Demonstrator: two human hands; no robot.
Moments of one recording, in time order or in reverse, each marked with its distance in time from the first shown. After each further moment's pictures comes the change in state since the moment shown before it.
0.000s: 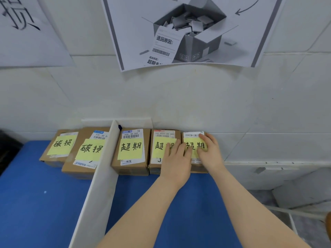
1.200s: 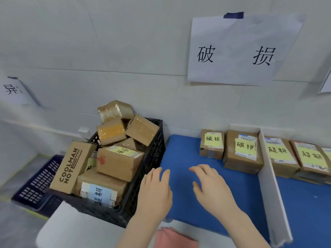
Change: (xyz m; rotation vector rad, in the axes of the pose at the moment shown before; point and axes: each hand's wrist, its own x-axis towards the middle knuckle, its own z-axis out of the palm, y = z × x) left_hand -0.432 -0.382 -0.189 0.037 0.055 -0.458; right_hand -0.356 -0.303 0.327 -0.607 -0.345 -0.595
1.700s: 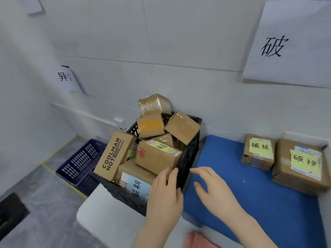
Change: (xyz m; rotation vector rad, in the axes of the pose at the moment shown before) left_hand -0.026 -0.072 -0.011 -0.302 0.120 -0.235; right_hand 0.046 -0.078 0.052 0.327 -0.112 -0.185
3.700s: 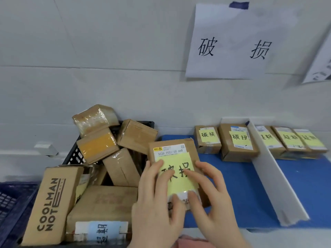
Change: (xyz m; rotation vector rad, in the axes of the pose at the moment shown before) left_hand 0.036 0.012 -0.032 -0.397 0.141 0.496; right_hand -0.026 -0.058 -0.003 0.097 0.666 0.017
